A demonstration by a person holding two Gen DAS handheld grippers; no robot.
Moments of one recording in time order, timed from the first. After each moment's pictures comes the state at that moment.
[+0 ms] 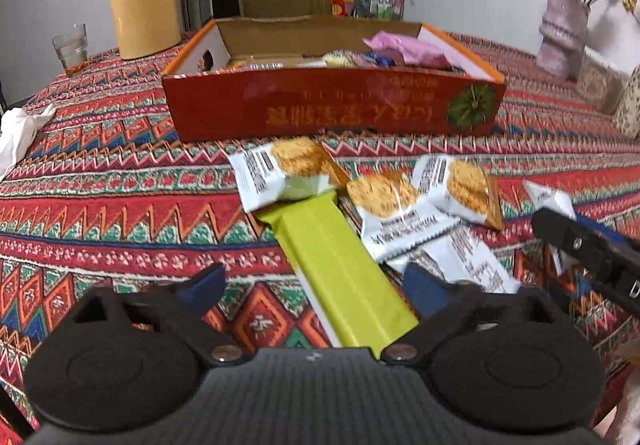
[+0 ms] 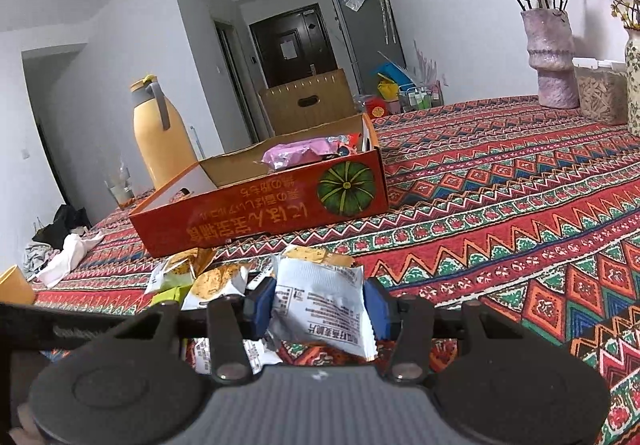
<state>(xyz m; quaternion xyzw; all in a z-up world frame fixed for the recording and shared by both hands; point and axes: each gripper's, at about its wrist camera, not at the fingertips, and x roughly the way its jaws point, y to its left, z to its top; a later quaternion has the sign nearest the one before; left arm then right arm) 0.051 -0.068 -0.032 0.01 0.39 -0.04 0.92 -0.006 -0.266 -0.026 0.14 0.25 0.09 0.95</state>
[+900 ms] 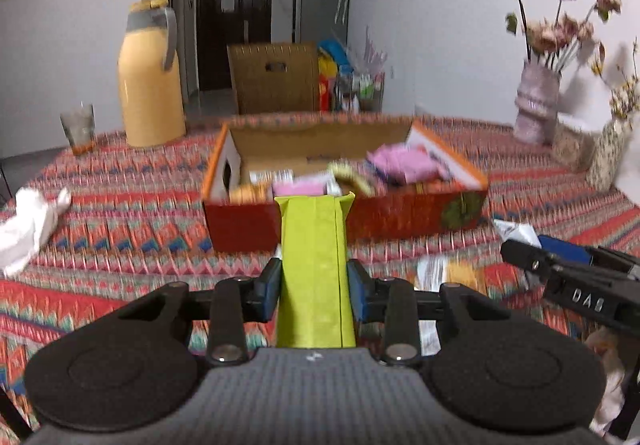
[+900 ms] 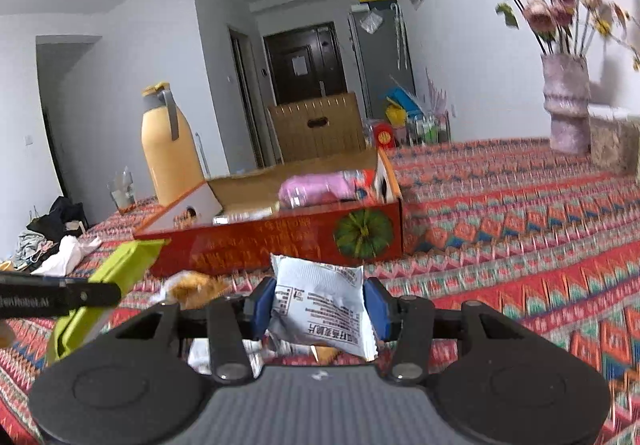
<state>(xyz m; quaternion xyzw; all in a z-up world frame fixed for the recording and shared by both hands) 0.042 -0.030 0.040 0.01 0.27 -0.07 0.96 0.011 -0.245 0.002 0.09 0.21 0.09 0.97</state>
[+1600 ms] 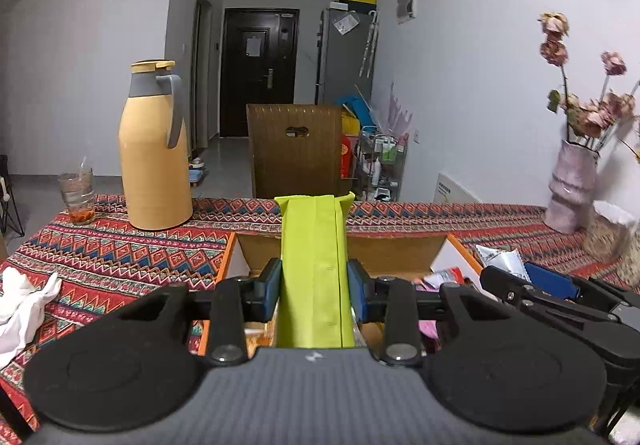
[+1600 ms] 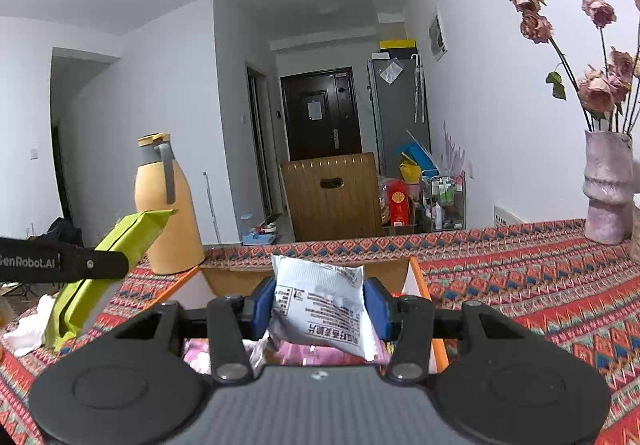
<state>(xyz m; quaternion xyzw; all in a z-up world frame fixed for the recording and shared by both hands) 0.155 -0.032 0.092 -0.03 0.20 -0.03 0.98 0.130 -0.224 0.059 0.06 0.14 0.10 0.98</state>
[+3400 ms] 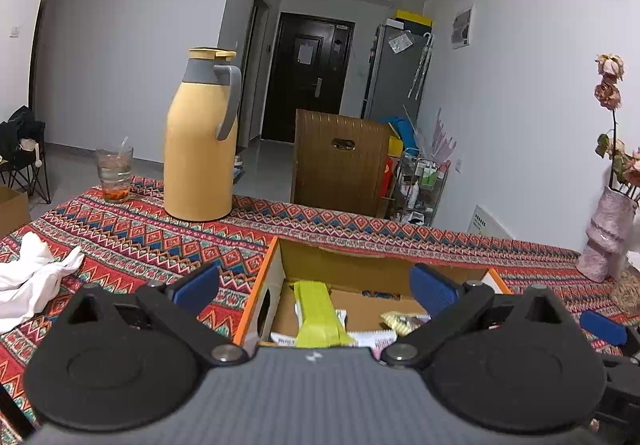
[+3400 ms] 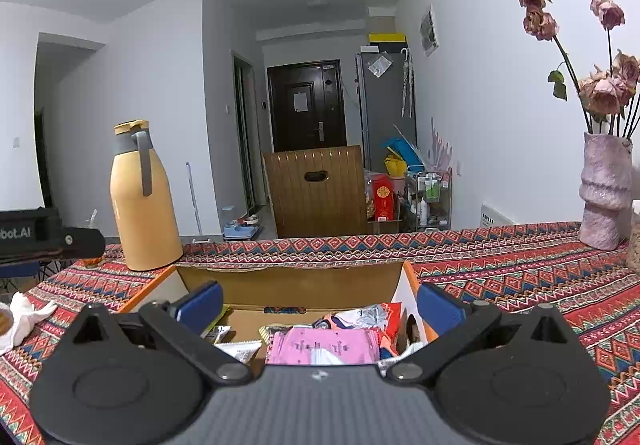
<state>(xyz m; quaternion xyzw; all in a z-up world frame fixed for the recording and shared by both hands) 0.157 -0.003 0.082 -0.08 0.18 0.03 0.98 0.155 -0.212 0.057 0.04 0.16 0.07 0.98</state>
